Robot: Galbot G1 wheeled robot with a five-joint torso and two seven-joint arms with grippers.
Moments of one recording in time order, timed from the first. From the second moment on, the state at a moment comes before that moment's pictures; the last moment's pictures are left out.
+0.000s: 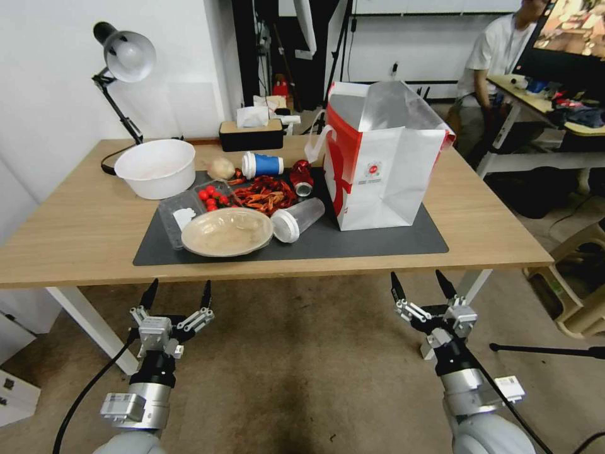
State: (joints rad) left arm 1.77 -1.34 -0.59 -2.11 -0.18 -0.32 -0.05; right arm -1.67 1.07 0.38 2.06 0.45 0.40 0.14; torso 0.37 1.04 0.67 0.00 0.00
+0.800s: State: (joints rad) left arm 1.78 -1.36 -0.61 -2.11 -0.18 -0.35 -0.09; right arm -1.63 1.04 0.38 2.05 0.47 0.39 0.11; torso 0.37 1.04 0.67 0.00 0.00
